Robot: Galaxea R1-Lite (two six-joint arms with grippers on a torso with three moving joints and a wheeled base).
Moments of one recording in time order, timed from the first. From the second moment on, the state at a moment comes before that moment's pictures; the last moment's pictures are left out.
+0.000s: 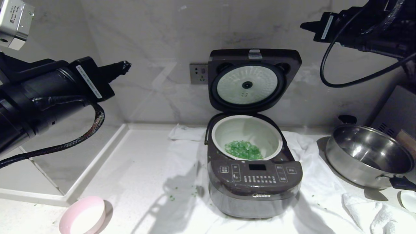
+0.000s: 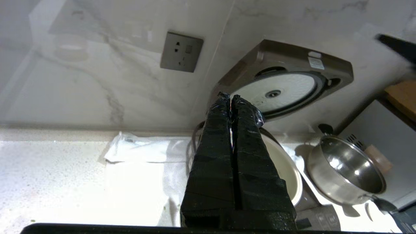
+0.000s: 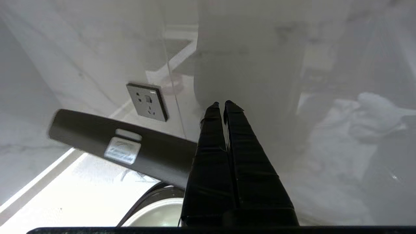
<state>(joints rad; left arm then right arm) -0.55 1.26 -0.87 -0.52 0.14 -0.29 0.16 1.77 -1.64 -0.21 0.21 0.08</state>
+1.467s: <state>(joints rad) -0.58 1.17 -0.80 -0.50 0.15 -0.28 0.19 1.83 -1.51 -0.17 0.22 0.09</state>
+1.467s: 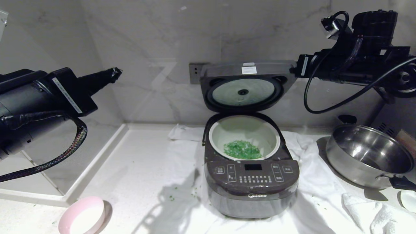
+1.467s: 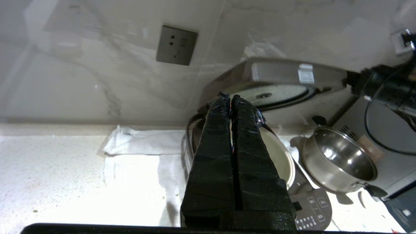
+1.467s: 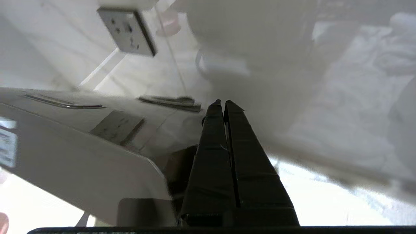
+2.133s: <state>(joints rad) -0.60 1.19 -0.86 -0.46 0.15 -0.28 0.20 1.69 -1.23 -0.18 0.28 0.09</state>
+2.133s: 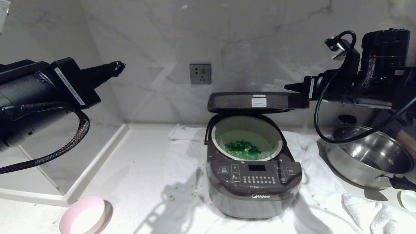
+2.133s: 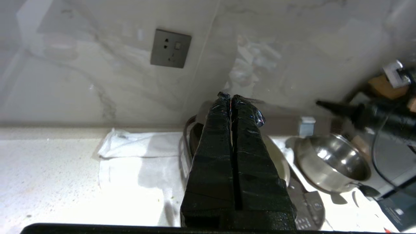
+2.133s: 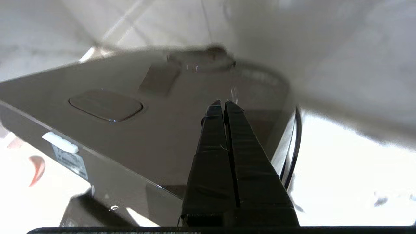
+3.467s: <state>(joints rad) -0.92 1.78 -1.38 0.03 0.20 -0.26 0.20 1.53 -0.85 -0.29 0.31 0.35</state>
